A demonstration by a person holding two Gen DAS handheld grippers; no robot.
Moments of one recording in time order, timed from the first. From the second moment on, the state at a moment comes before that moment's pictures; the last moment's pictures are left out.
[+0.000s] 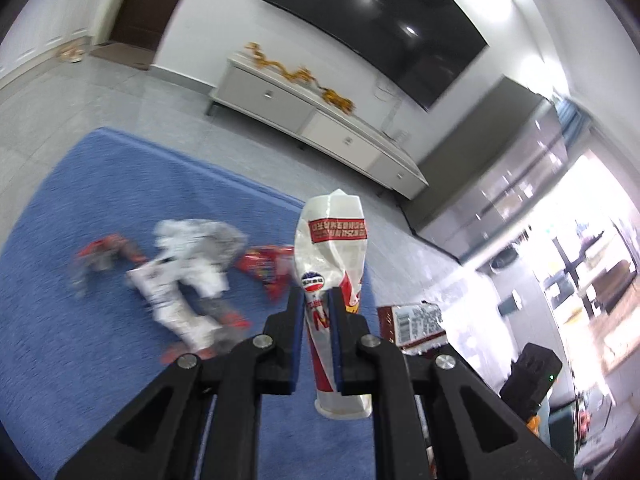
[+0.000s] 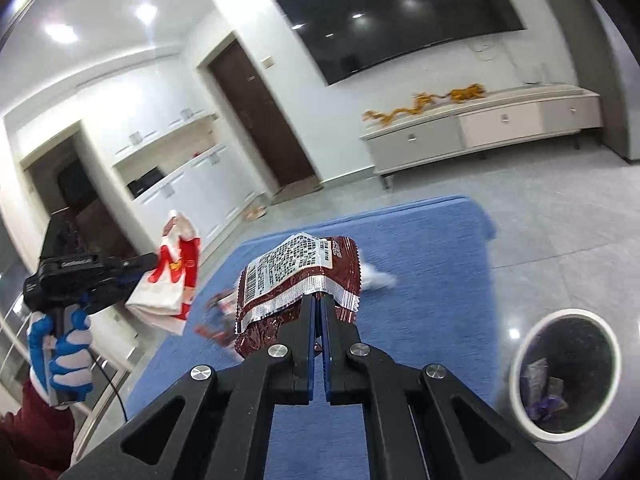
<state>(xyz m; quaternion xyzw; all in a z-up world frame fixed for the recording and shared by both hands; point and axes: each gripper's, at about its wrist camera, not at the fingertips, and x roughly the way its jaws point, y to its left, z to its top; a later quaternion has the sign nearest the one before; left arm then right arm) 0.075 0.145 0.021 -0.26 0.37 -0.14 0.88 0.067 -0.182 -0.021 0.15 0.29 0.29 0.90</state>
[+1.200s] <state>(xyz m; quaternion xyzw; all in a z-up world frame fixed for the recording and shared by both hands) 0.254 -0.236 -0.115 -0.10 0.52 -0.32 0.79 0.152 -0.393 -0.138 0.20 0.41 -0.14 0.88</state>
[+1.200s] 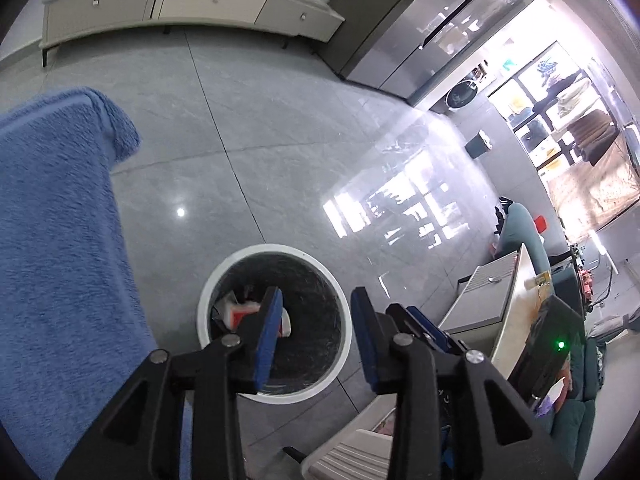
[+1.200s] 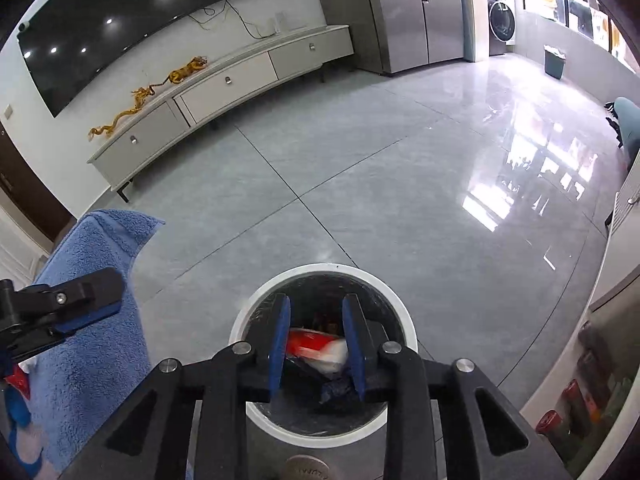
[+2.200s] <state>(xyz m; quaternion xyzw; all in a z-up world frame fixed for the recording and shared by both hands) 0.049 0.164 0.047 -0.11 0.30 -0.07 0.95 0.057 -0.148 0.056 0.08 0.24 0.08 0.96</state>
